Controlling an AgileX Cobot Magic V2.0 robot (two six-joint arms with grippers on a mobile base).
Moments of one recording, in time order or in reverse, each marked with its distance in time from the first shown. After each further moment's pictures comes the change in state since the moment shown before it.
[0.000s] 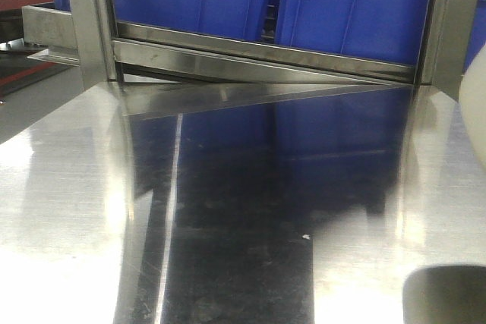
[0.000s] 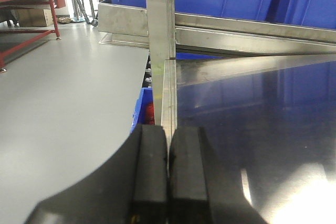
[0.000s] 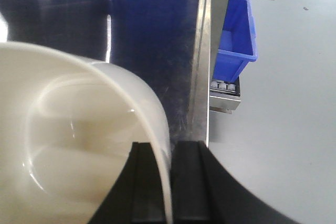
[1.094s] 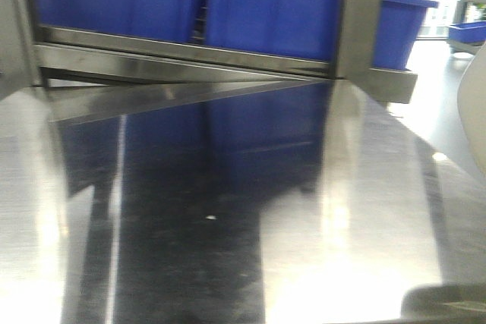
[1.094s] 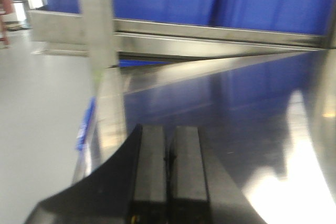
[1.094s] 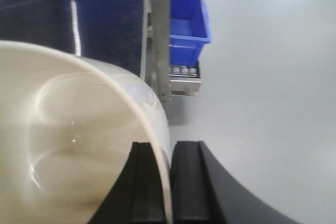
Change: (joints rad) left arm 0.000 0.000 0.000 0.000 0.000 0.000; right arm 0.000 0.000 0.000 0.000 0.000 0.000
